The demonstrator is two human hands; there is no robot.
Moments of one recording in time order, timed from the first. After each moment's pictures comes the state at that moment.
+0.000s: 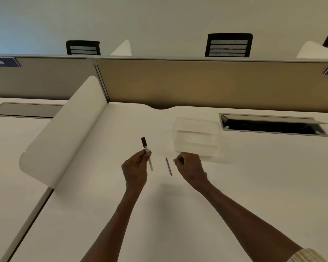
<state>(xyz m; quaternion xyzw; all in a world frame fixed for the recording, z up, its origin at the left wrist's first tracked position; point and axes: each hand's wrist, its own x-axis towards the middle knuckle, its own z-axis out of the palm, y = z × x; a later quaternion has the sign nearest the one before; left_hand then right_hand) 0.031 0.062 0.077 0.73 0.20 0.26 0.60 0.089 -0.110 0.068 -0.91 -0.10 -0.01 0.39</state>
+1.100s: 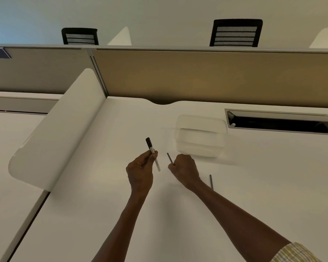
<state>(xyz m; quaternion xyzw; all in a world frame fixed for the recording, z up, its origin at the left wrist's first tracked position) 0.046 0.048 0.082 0.69 0.22 0.24 0.65 0.114 -0.077 0.048 -0.95 -0.07 0.09 0.30</state>
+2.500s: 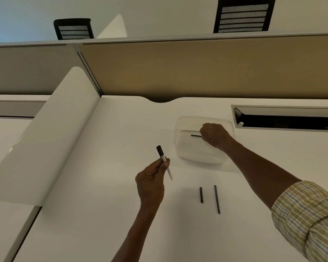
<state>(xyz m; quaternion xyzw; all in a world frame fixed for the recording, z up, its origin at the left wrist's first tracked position) 0.079 0.012 0.078 0.69 0.24 0.19 0.66 0.308 -0.165 0.033 -0.95 -0.30 0.02 -0.07</state>
